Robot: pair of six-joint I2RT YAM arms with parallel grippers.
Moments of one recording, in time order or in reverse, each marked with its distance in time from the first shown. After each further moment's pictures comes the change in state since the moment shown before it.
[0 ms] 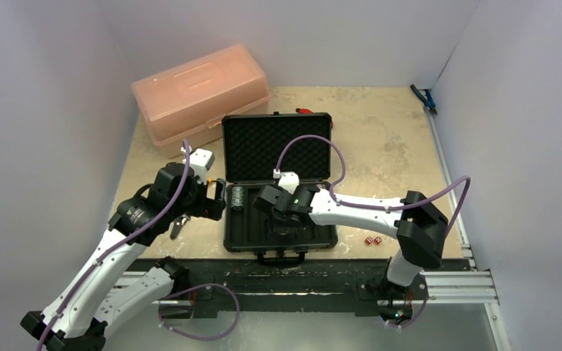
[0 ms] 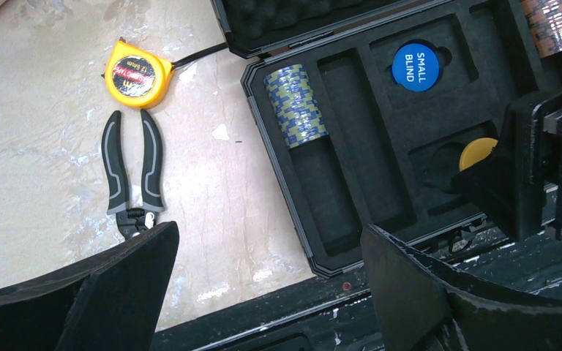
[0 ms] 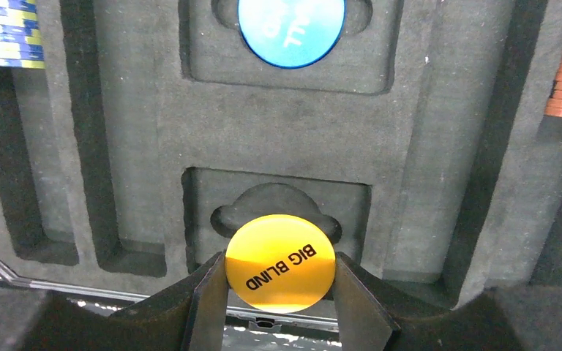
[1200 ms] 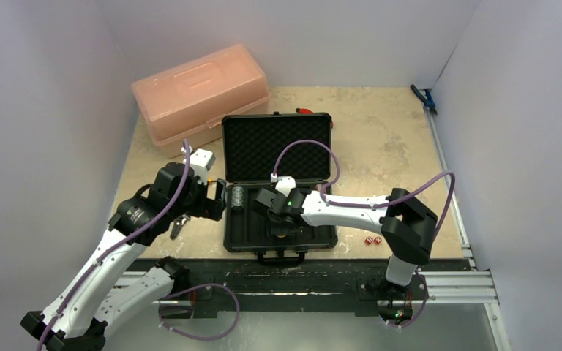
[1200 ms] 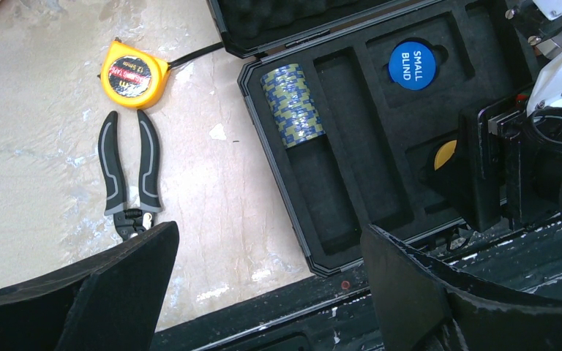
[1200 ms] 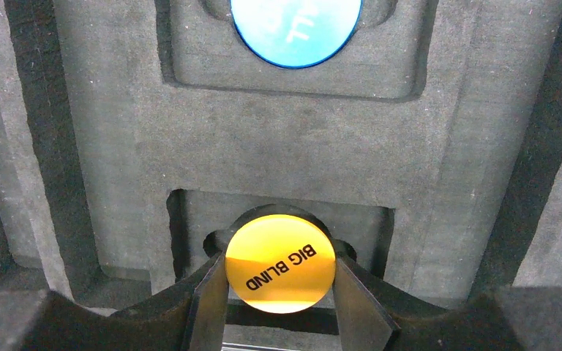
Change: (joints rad) left arm 0.000 0.000 0.000 0.000 0.010 0.003; right arm 0.000 0.079 -0.023 0.060 -0.018 0.015
